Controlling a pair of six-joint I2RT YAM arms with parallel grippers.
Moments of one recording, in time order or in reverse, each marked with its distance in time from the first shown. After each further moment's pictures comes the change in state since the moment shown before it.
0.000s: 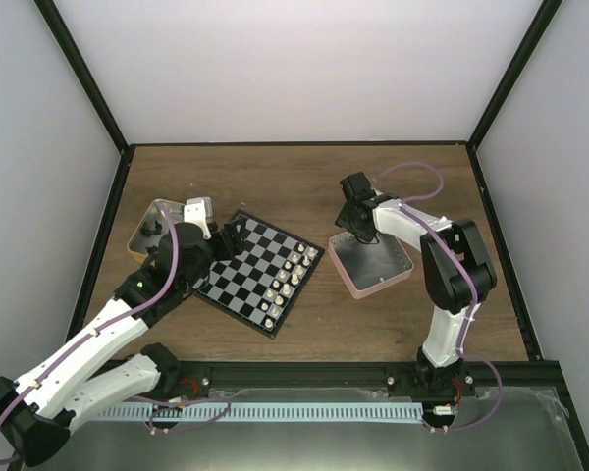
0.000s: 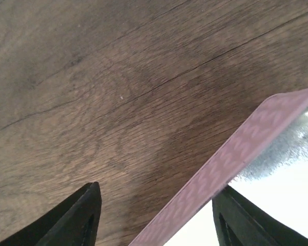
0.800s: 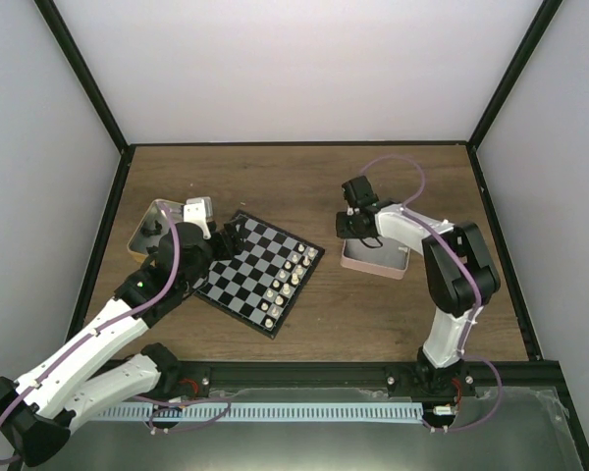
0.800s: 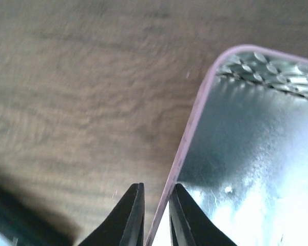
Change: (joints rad) left arm 0.002 0.000 0.000 0.000 -0.014 0.025; right arm -0.002 0.006 -0.034 0.077 -0.089 -0.498
